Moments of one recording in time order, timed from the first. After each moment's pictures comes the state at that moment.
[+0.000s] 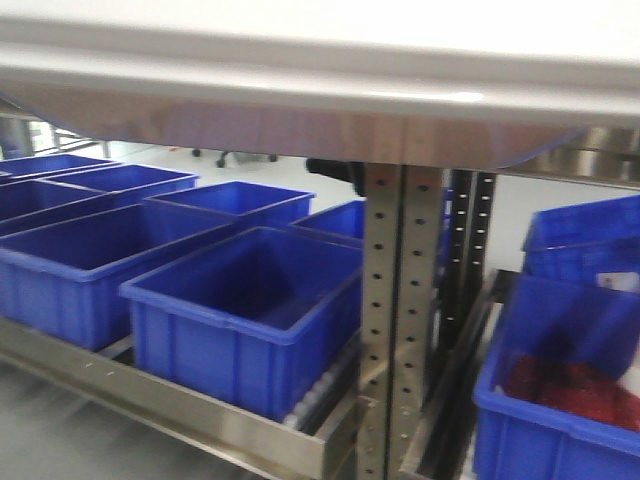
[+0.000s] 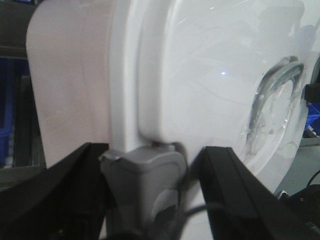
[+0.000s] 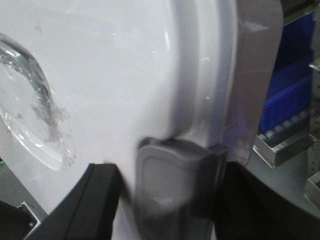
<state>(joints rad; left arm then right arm) 0.00 0.87 -1.00 -1.03 1.13 0.80 -0.18 0.74 -0.81 1.08 1.14 -0.75</state>
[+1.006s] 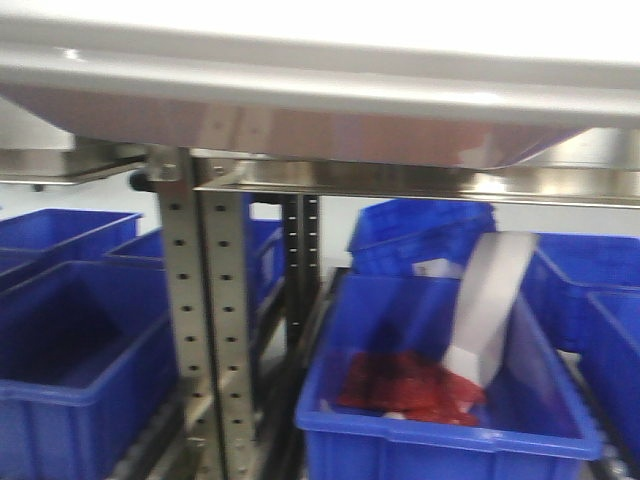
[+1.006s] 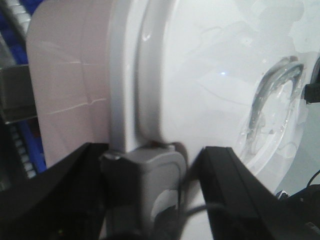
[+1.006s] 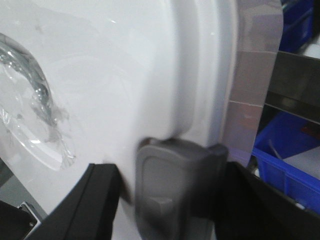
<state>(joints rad) 0.00 0.87 -1.00 -1.03 1.13 0.80 -0.18 0.74 -0.81 1.08 1.14 -0.75</state>
